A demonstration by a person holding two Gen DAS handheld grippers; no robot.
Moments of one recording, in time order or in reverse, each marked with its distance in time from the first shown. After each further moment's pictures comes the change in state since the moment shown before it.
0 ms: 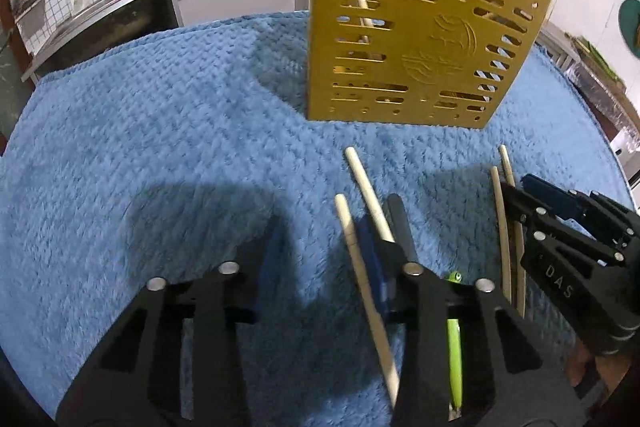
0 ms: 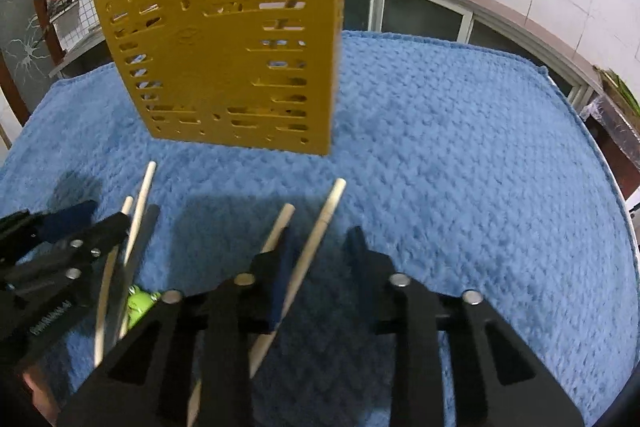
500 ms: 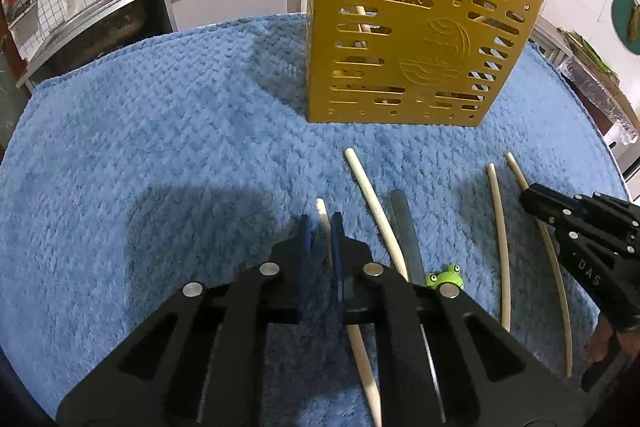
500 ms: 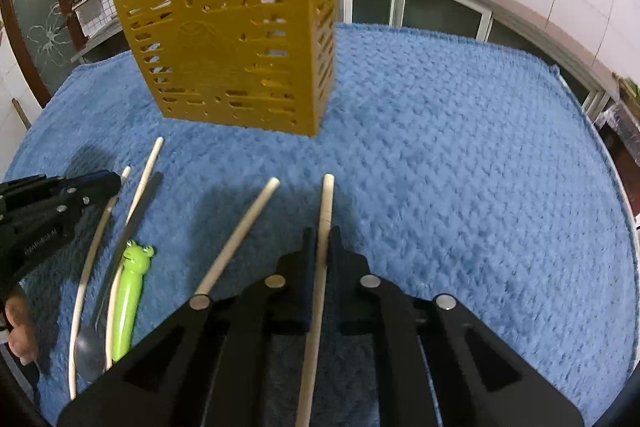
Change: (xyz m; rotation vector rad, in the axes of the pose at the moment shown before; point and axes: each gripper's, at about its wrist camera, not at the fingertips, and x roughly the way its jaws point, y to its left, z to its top) left arm -0.010 0.011 -0.002 0.017 0.004 -0.035; right arm -0.016 -0.027 -0.010 -0.044 0.026 0.084
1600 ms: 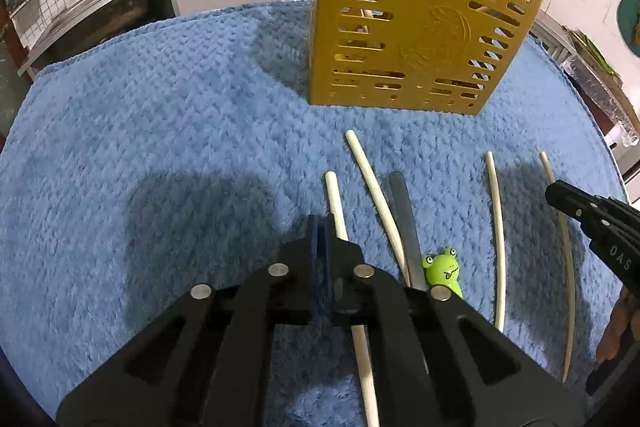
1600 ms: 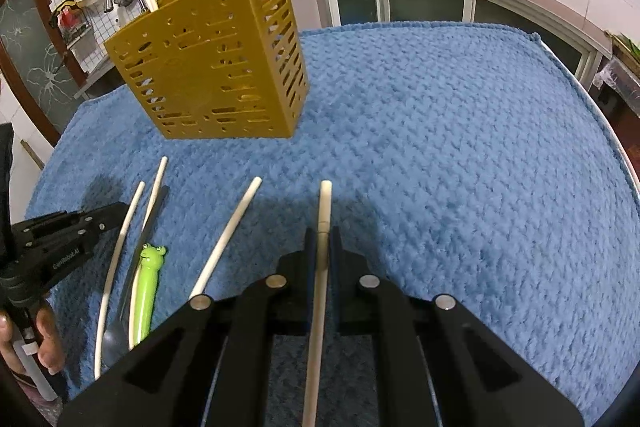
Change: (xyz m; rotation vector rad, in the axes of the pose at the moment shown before) left arm -0.002 -0.001 -0.004 -0.018 0.050 0.001; right arm -0.016 -0.030 -0.002 0.125 -0.010 0.056
